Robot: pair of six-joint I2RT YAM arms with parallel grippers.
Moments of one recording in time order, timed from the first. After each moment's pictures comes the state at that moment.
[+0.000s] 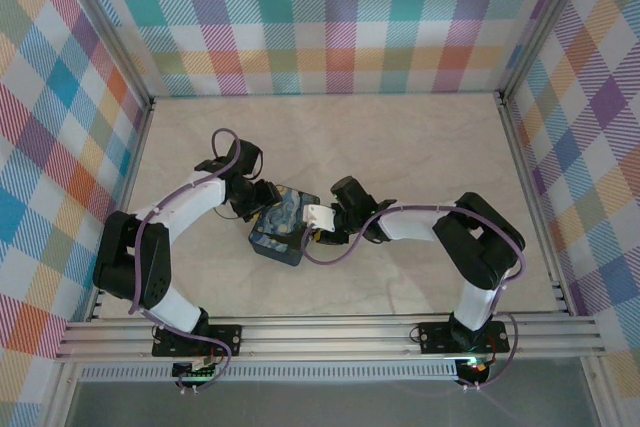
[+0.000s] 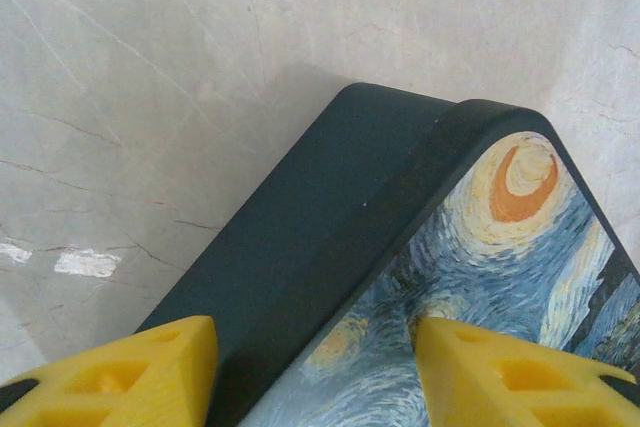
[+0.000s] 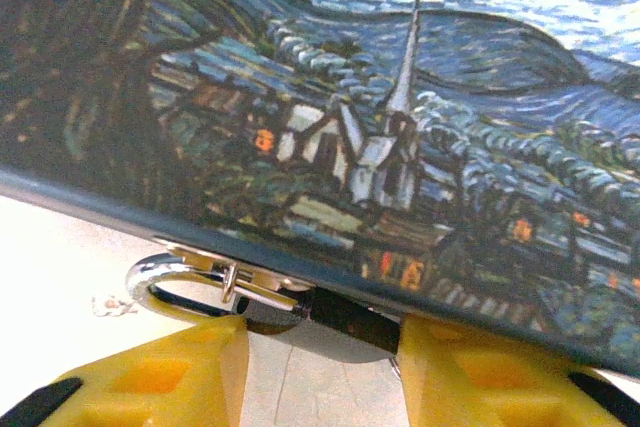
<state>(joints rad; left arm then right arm) -0.34 1.57 1.06 -0.71 0.20 -0.81 0.80 1.77 0.89 0.03 -0.28 -0.72</state>
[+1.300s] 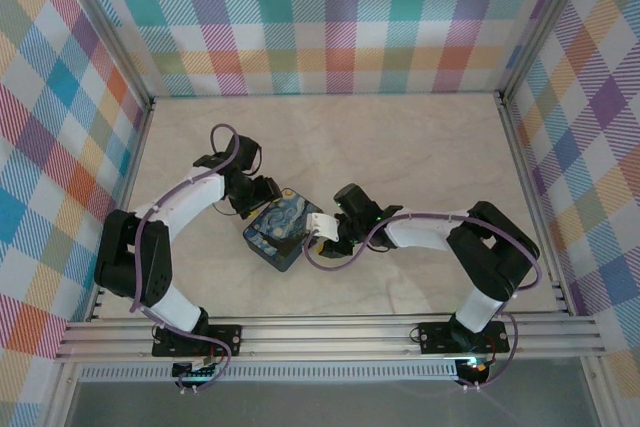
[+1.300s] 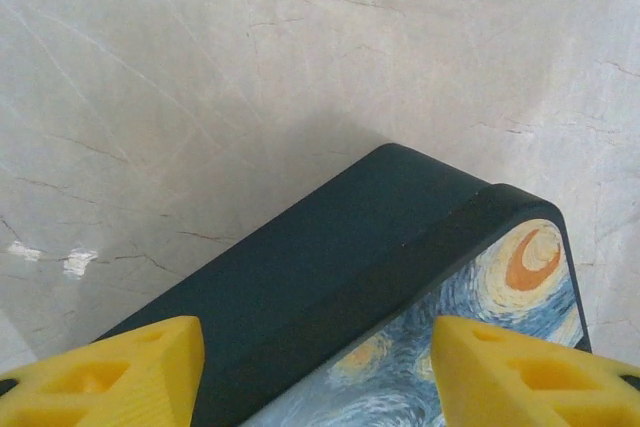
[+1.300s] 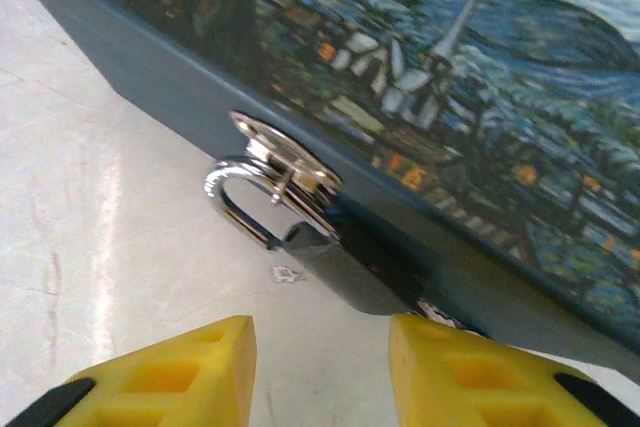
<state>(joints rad) -0.33 1.58 1.11 -0.75 0.19 -0.79 0.82 1.68 0.82 -0.06 -0.36 -0.61</state>
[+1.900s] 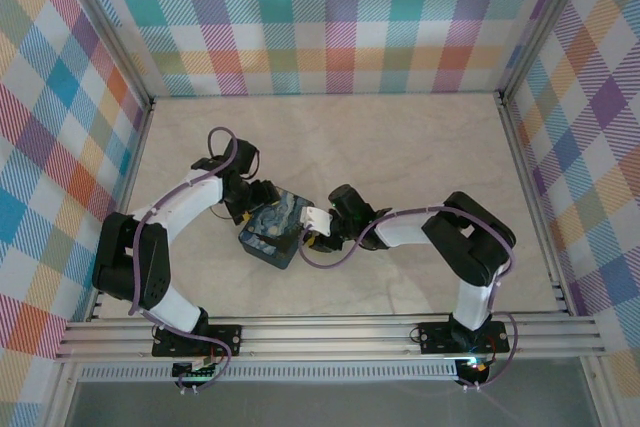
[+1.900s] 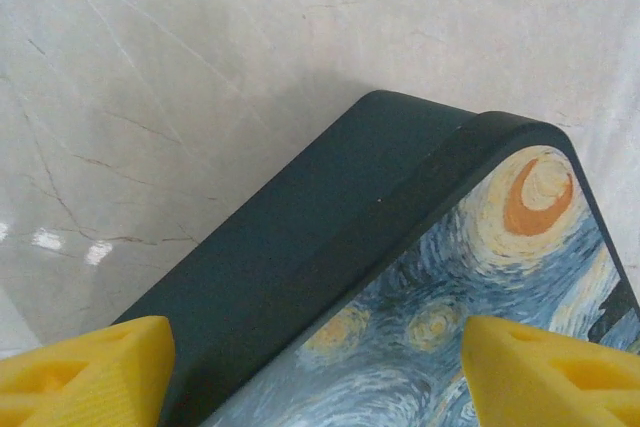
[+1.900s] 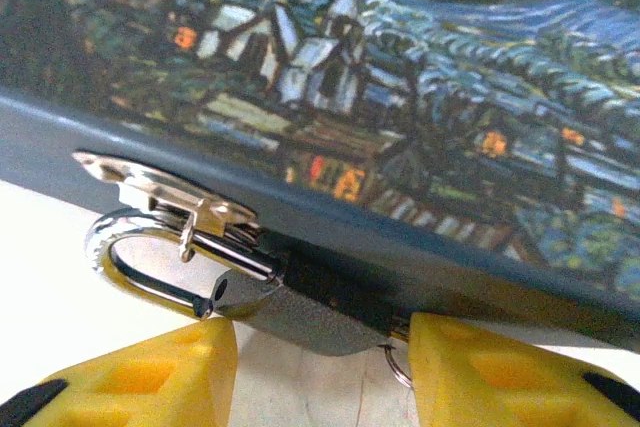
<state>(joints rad) -0.31 1.57 1.08 -0.77 0.16 -0.79 0.83 1.83 0.84 0.20 -0.32 -0.54</state>
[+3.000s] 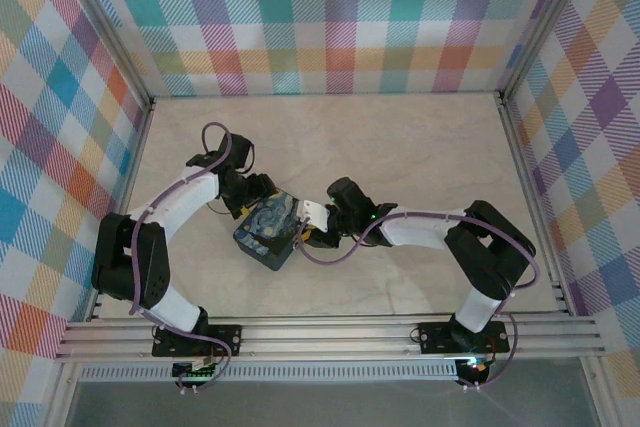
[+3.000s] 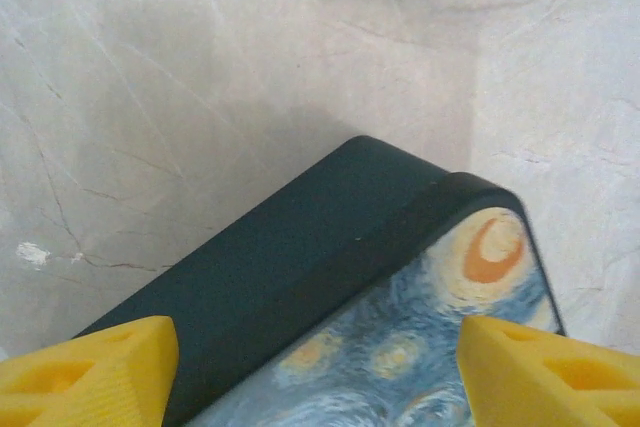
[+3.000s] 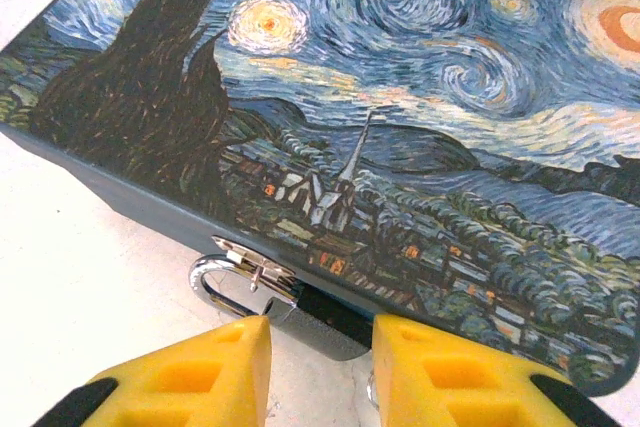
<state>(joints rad) -0.29 1.57 1.12 -0.77 0.17 -0.79 0.85 1.69 0.89 0.03 -0.39 -0.46</state>
